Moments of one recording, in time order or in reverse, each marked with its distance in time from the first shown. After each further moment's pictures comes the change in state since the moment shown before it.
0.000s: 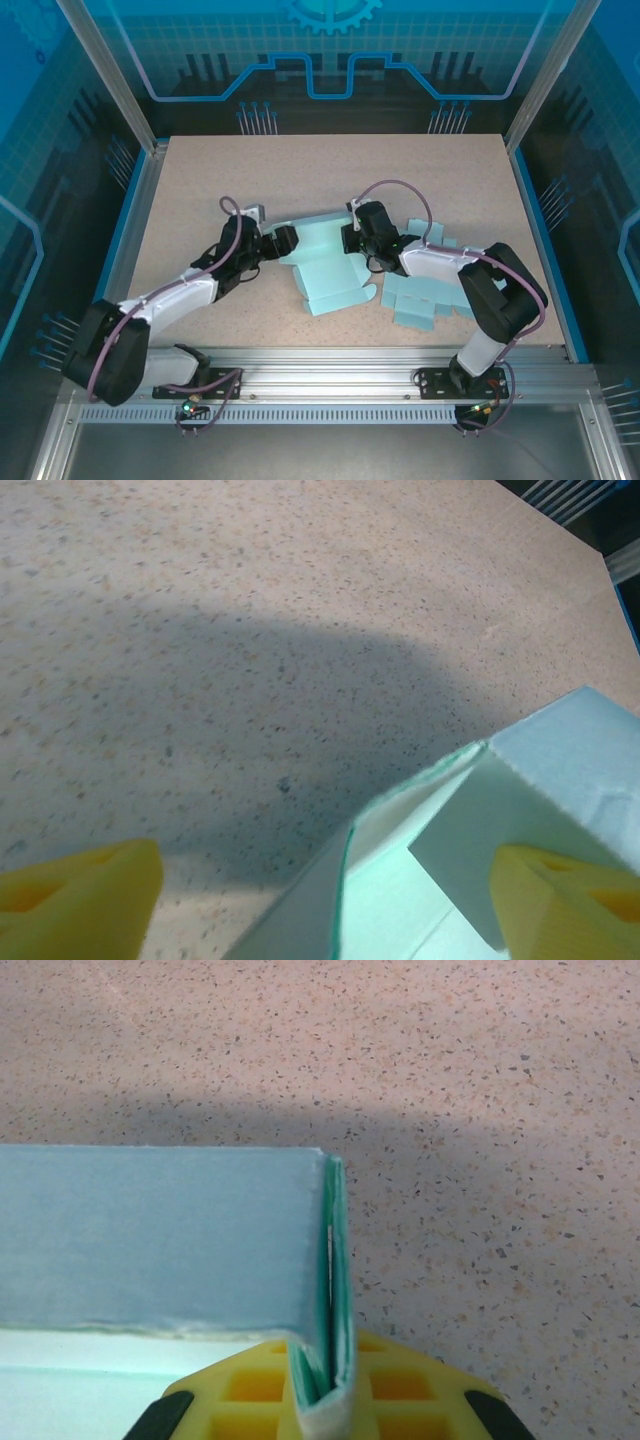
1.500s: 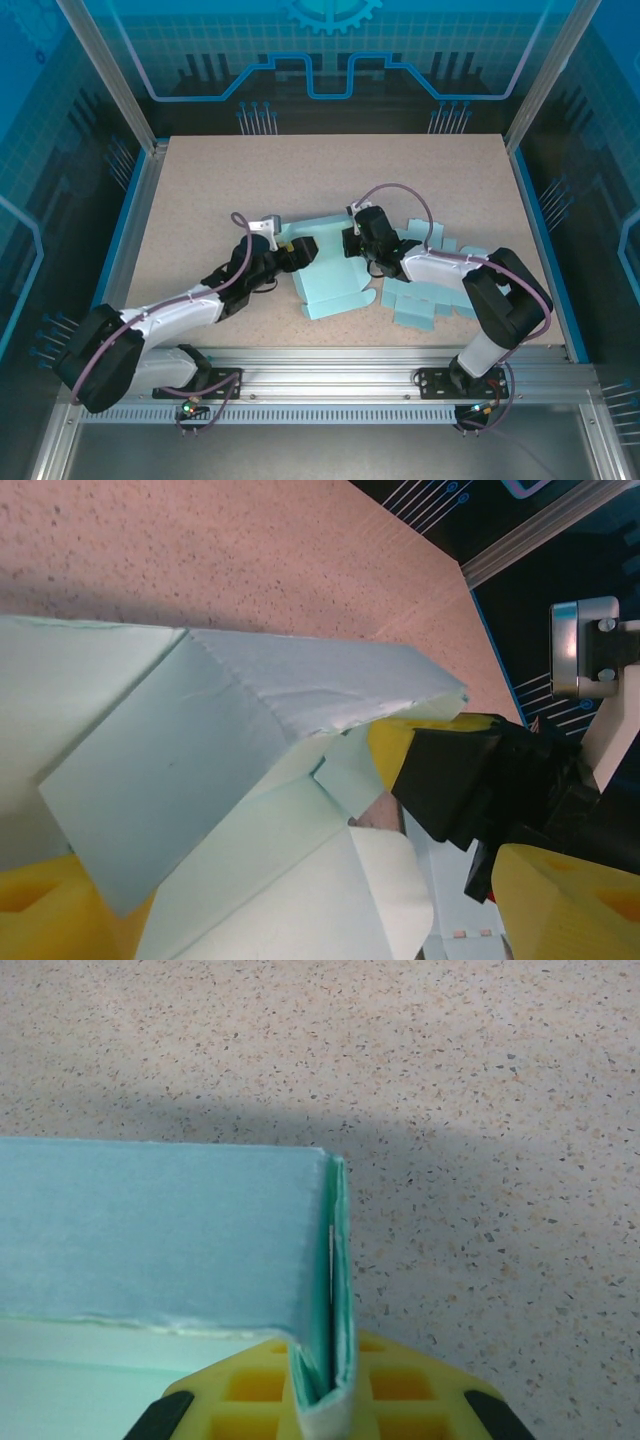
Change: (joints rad) left arm -0.199 -0.014 -0.087 0.259 -0.037 -0.125; right arm 0.026 -0.040 -0.042 0.008 0.049 -0.001
